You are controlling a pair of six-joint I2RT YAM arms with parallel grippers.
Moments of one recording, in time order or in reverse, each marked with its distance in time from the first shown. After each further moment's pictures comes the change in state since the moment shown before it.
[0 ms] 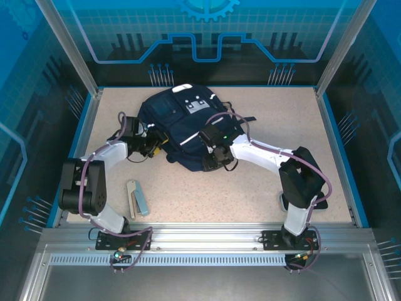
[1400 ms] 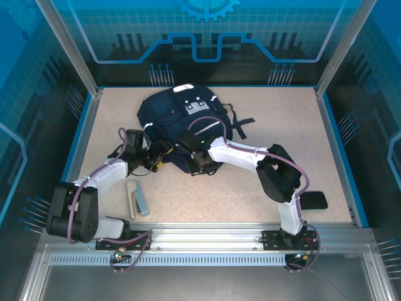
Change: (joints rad) left arm -0.121 -0.216 -0.222 0.069 -0.043 -0.224; right arm 0.129 0.190 0.196 -0.038 -0.025 0.148
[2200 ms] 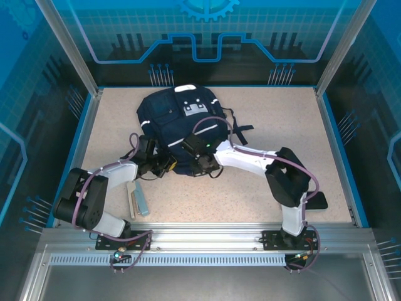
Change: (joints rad) left arm -0.095 0.118 -0.042 0.107 -0.080 -0.097; right arm 0.006 -0.116 -0.125 0.031 0.105 0.091
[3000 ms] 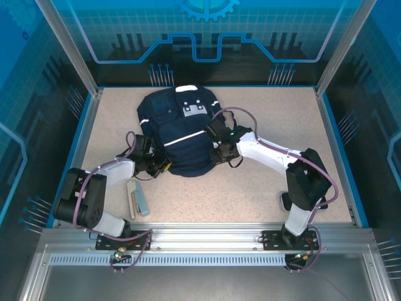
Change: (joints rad) left arm 0.060 0.002 0.027 -0.105 -0.010 0.112; right arm -0.182 -0.129 -0.076 0.008 -0.039 -0.234
